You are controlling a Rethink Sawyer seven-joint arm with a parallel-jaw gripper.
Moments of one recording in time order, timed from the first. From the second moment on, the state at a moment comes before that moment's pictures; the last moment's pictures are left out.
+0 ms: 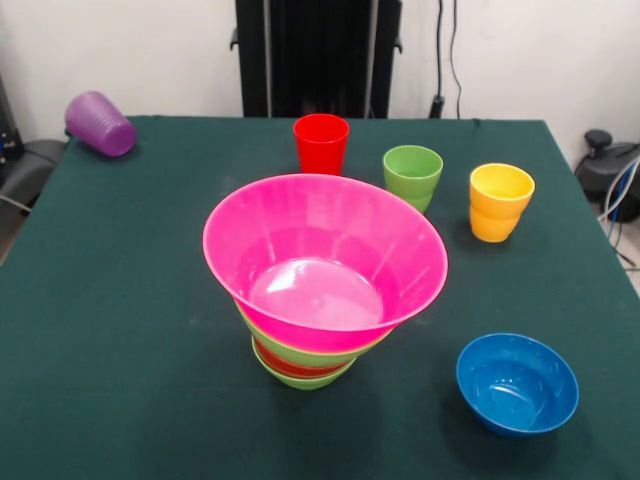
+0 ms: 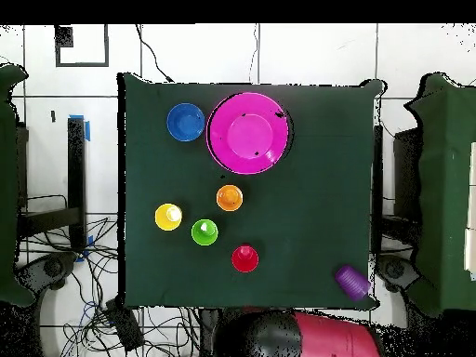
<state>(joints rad) -0.87 -1.59 0.64 2.45 -0.12 1.20 0.96</state>
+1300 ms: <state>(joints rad) -0.71 -1.25 0.34 2.63 -0.49 0.49 1.14</state>
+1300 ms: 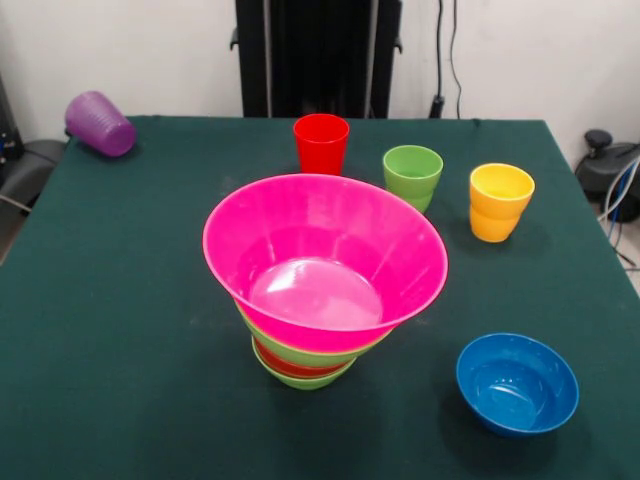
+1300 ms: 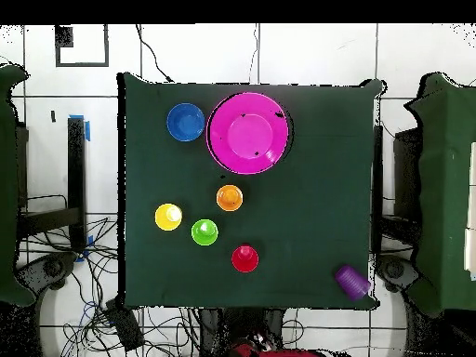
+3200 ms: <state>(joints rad) -0.22 -0.37 -0.35 2.23 -0.90 -0.40 1.58</state>
